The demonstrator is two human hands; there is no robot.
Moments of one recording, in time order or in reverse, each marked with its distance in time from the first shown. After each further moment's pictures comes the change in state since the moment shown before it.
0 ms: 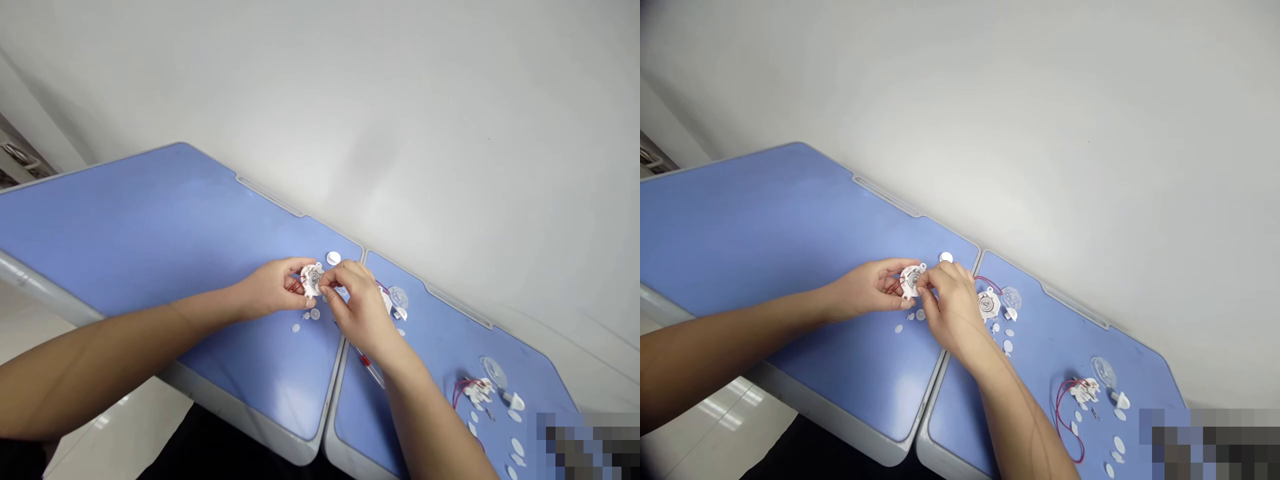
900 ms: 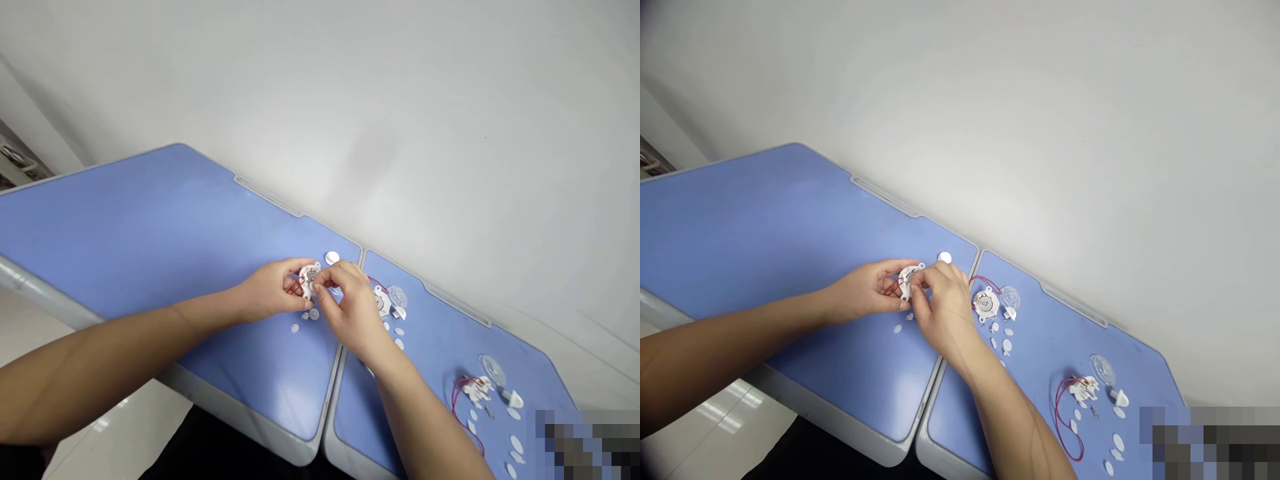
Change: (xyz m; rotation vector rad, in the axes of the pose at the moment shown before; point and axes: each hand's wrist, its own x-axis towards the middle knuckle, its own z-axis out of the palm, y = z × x) left_hand 0.001 -0.005 -0.001 0.022 0.001 0.021; right_hand 0.002 -0.008 0.009 0.021 0.067 0.050
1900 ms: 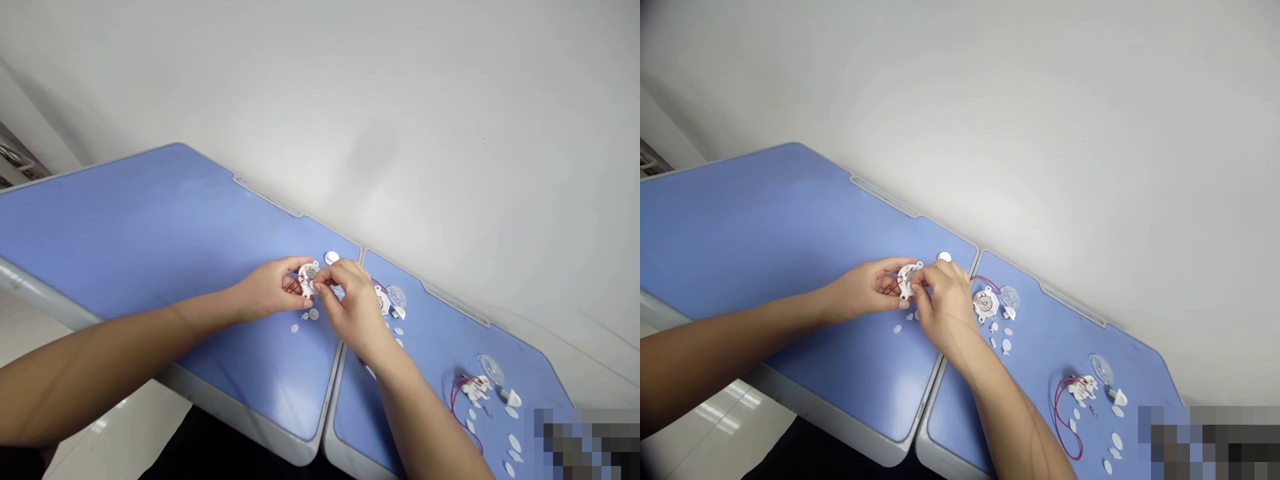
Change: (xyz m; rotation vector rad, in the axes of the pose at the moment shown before) left_hand -0.003 0.009 0.002 0.072 0.033 -0.032; right_hand 0.001 0.001 -0.002 -0.002 0.008 -0.017
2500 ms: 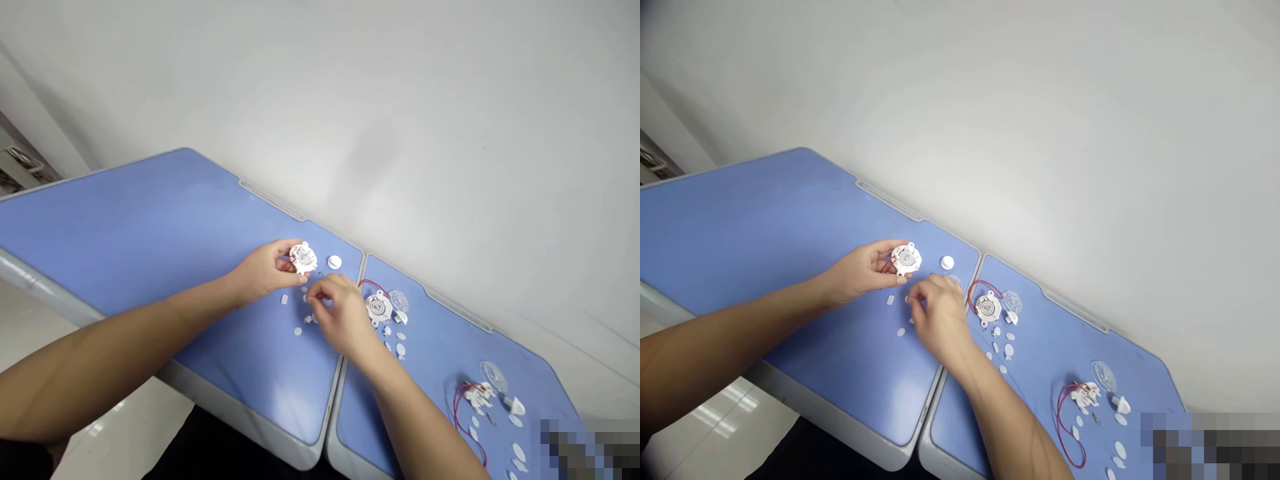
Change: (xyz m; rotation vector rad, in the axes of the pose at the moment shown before) left_hand 0.004 0.014 -0.016 -0.041 0.198 0.078; right_hand -0.005 0.006 0.020 -0.016 -0.096 0.044
